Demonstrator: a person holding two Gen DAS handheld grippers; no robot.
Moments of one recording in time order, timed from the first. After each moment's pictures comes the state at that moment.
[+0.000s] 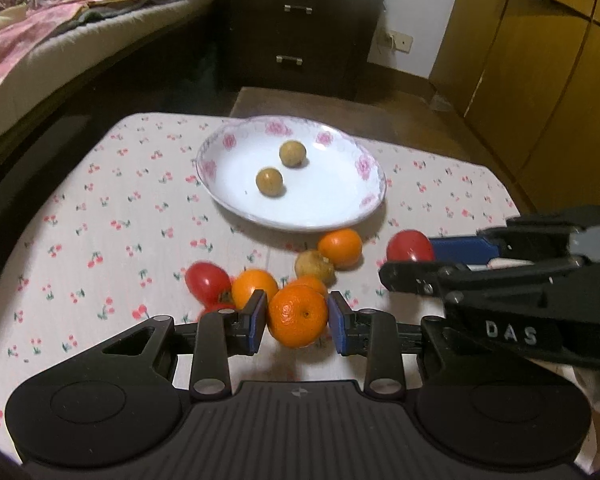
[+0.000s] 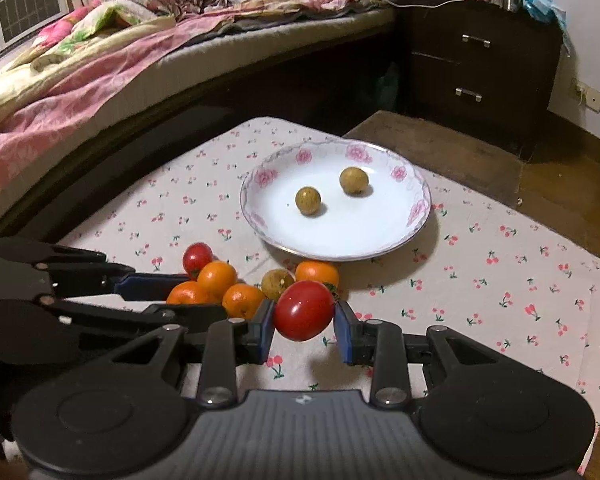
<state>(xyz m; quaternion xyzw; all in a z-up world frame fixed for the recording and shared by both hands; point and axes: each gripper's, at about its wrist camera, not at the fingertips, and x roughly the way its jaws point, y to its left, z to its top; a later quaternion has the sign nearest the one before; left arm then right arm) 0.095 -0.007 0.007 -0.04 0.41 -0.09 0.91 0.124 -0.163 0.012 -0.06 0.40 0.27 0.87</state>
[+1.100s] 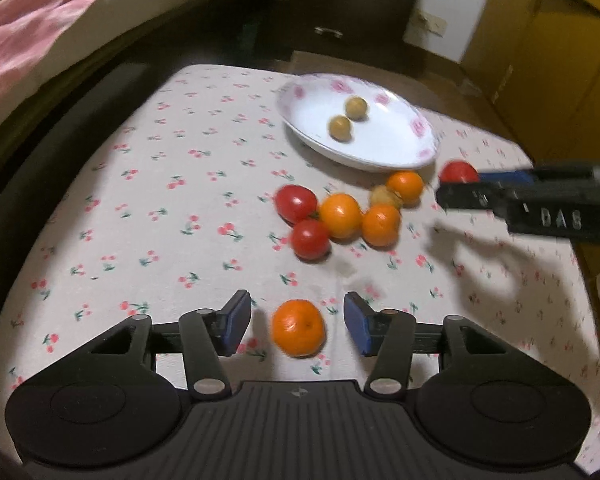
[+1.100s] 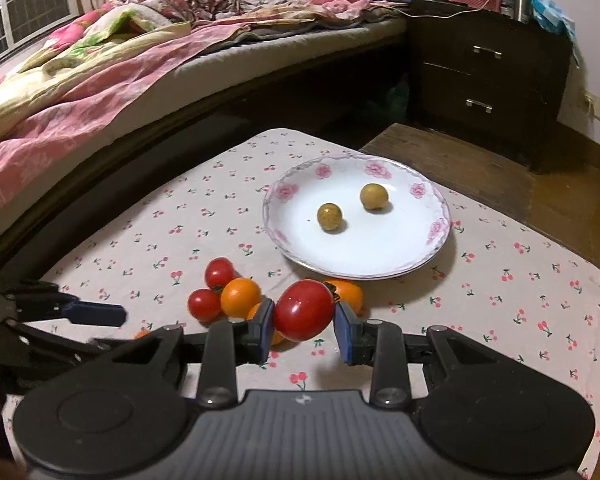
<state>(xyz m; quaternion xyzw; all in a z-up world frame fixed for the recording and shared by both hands) 0.053 0.041 -0.005 -0.04 0.46 -0.06 0.89 0.121 -0.148 0.019 -0.06 0.39 0.28 0.87</state>
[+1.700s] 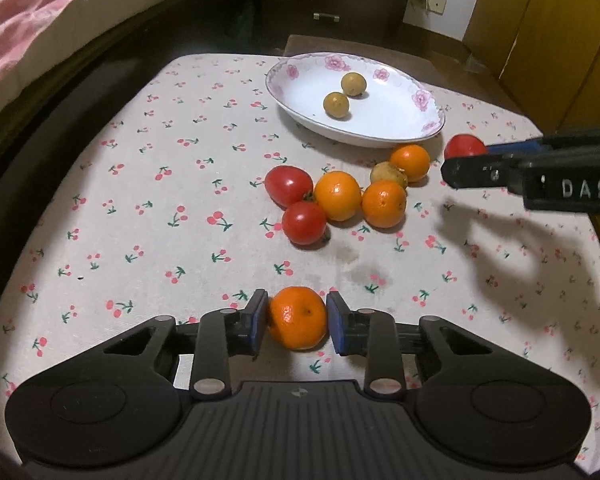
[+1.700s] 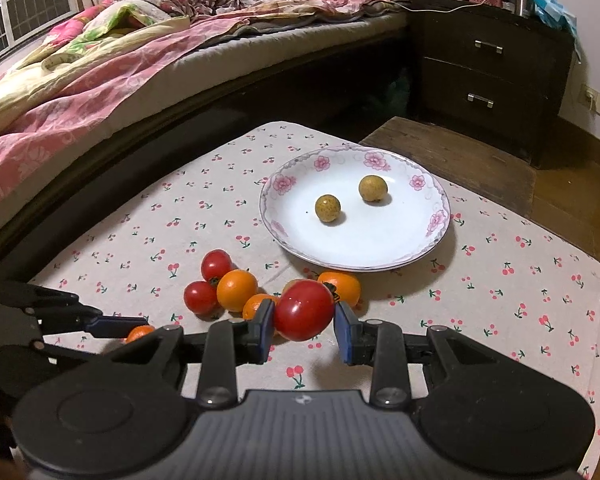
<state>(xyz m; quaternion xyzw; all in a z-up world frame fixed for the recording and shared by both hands) 0.061 0.030 -0.019 -0.02 0.47 -0.05 0.88 0.123 -0.151 0.015 -0.06 0.40 0.29 0.87</state>
